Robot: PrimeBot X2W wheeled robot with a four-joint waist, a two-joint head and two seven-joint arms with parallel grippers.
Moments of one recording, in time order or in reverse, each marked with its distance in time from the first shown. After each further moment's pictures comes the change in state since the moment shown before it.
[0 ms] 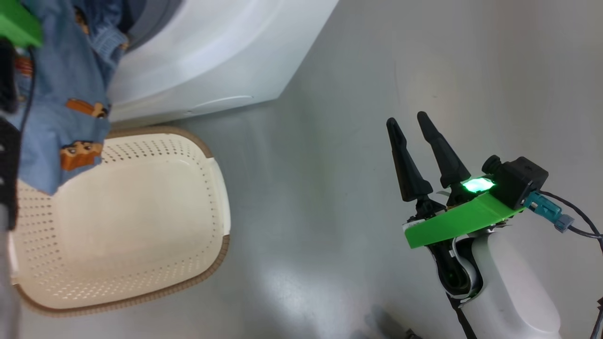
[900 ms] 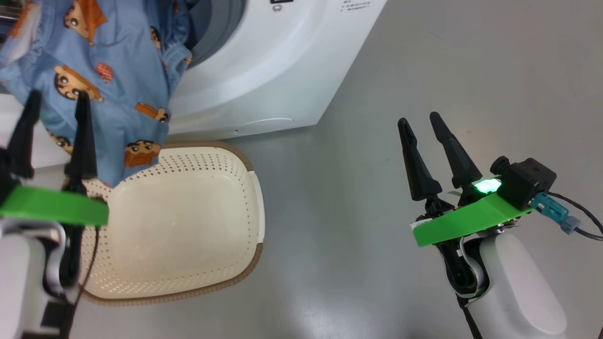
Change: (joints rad) left arm 0.742 0.044 0.092 -0.688 -0.025 0.037 0.000; right arm 0.007 -0.002 -0.044 0.007 -0.052 0.000 0.000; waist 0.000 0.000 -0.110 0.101
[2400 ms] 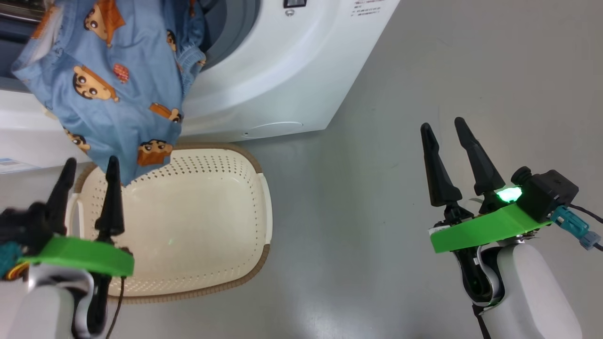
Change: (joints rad) left arm 0.225 -0.096 0.077 -0.093 0.052 -0.012 0.070; right arm 0.059 -0.001 -0.074 -0.061 -0.074 0.000 0.000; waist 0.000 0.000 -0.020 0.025
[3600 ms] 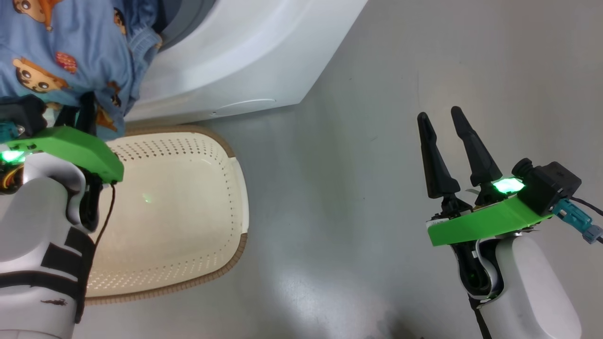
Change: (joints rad) left arm -0.598 -0.007 -0.189 0.759 -0.094 -0.025 -0.049; right arm -0.024 0.001 0.021 -0.019 0.037 0.000 0.000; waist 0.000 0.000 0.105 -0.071
